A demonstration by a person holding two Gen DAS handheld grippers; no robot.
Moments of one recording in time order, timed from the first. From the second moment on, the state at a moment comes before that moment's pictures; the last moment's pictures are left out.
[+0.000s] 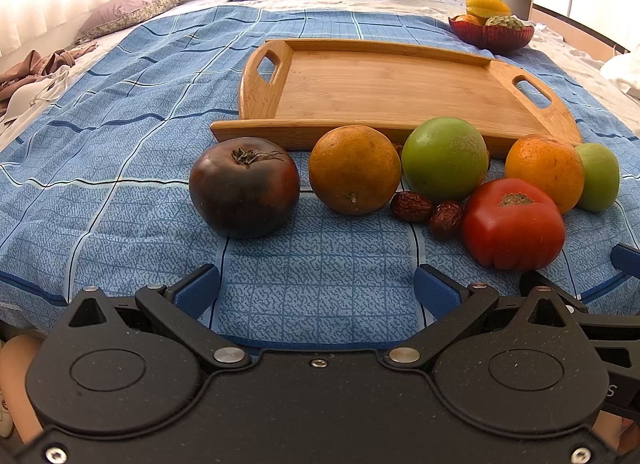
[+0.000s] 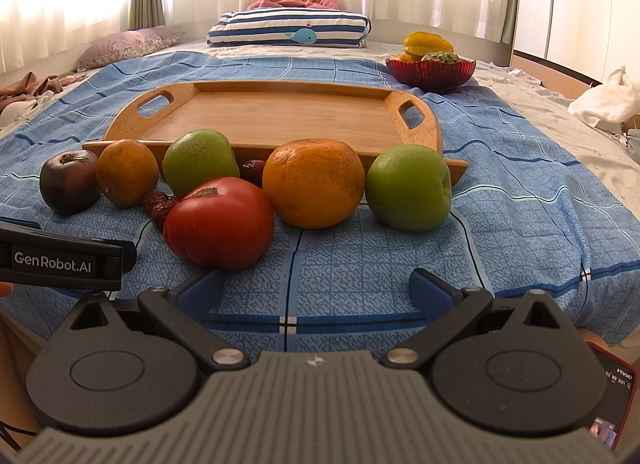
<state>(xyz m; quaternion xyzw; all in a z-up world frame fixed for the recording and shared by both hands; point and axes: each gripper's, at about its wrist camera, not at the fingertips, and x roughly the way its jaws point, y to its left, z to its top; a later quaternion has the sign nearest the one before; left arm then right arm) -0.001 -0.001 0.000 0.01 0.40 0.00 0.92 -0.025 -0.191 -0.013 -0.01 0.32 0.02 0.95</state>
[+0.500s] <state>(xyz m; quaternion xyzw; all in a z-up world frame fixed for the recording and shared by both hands) -0.002 0.007 0.004 0.00 0.39 -0.01 0.92 -0.023 -0.190 -0.010 -0.02 0.33 0.01 0.94</state>
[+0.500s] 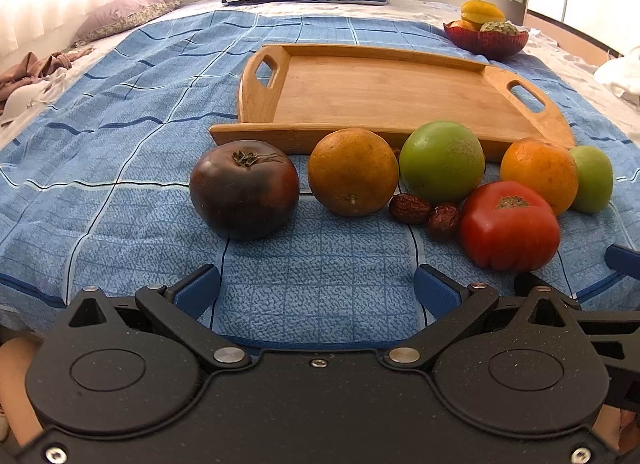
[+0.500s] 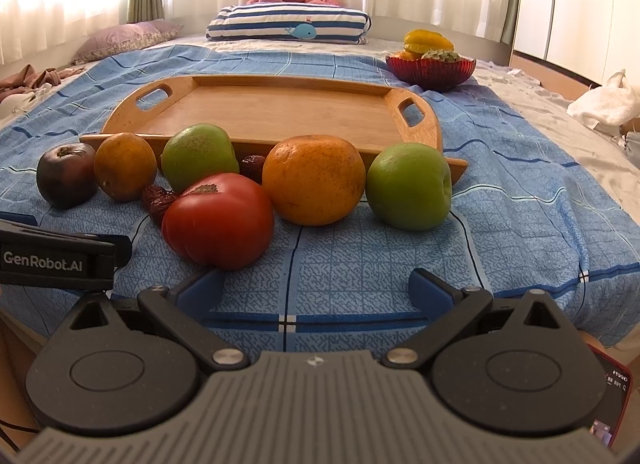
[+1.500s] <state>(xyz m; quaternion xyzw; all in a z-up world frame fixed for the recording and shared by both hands) -0.001 0.050 0.023 0.00 0.27 0.02 0.96 -0.028 -0.172 0.007 0.01 0.27 0.04 0.96</state>
